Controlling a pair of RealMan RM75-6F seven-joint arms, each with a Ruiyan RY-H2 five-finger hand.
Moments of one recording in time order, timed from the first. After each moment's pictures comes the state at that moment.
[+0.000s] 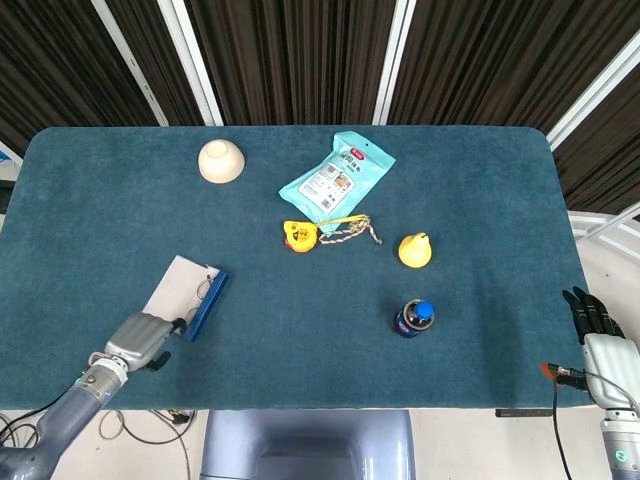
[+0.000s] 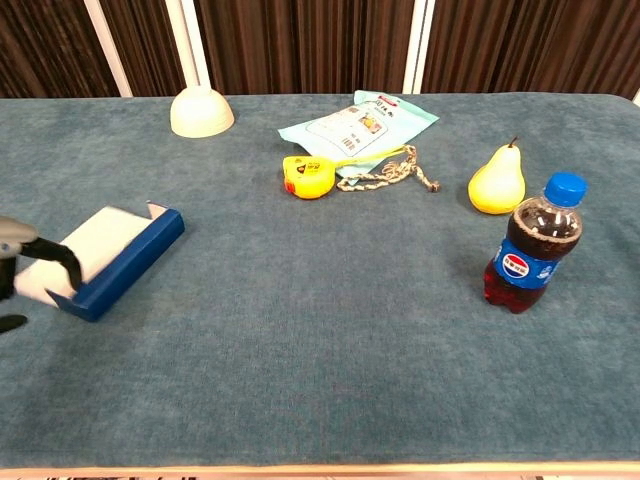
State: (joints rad) left arm -0.62 -1.16 0.09 -1.90 1.02 0.86 0.55; right arm 0.05 -1.08 0.08 -1.69 -1.42 1.45 -0.01
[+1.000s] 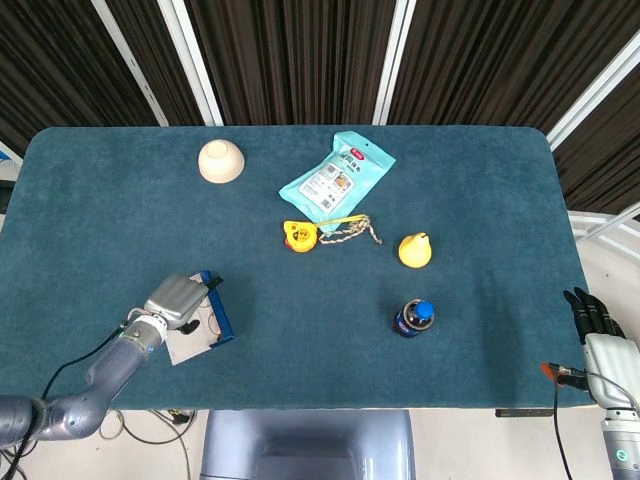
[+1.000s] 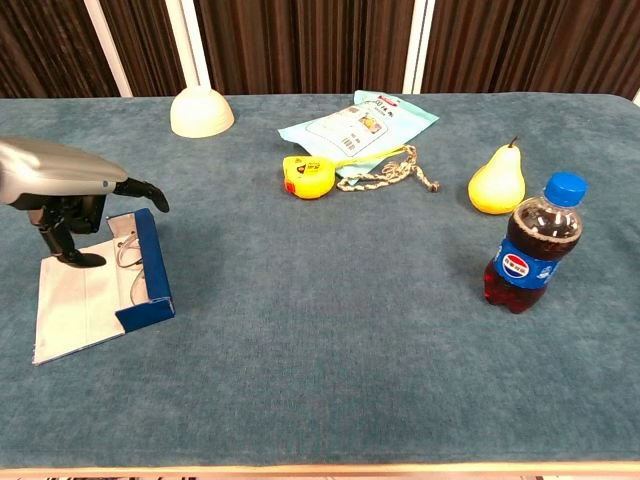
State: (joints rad) left arm -0.94 -1.23 0.02 -1.82 0.56 0.82 0.79; right arm 0.05 -1.08 0.08 -1.69 -1.40 1.43 0.00
